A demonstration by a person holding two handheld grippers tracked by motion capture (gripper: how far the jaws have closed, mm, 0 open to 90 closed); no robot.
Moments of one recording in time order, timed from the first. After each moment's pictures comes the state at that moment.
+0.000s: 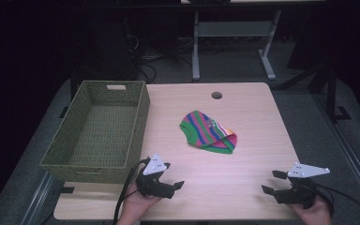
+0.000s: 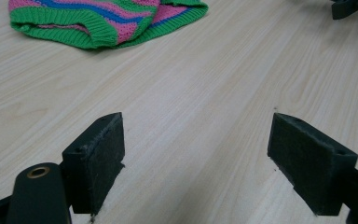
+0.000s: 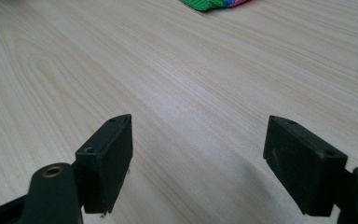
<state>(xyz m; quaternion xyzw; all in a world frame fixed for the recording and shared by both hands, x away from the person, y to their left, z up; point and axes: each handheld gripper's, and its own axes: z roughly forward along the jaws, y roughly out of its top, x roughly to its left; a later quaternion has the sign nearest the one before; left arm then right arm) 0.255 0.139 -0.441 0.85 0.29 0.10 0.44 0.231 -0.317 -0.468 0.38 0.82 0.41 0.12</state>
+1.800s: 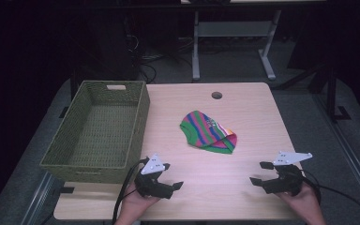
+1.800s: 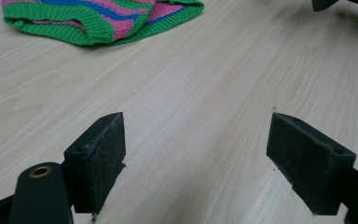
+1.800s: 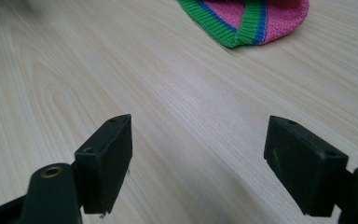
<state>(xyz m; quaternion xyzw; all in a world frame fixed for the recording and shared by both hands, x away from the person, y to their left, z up) 0.255 0.143 -0.441 0.85 0.28 0.08 0.44 0.262 -0.284 -0.449 0.35 0.84 0.40 0.09</state>
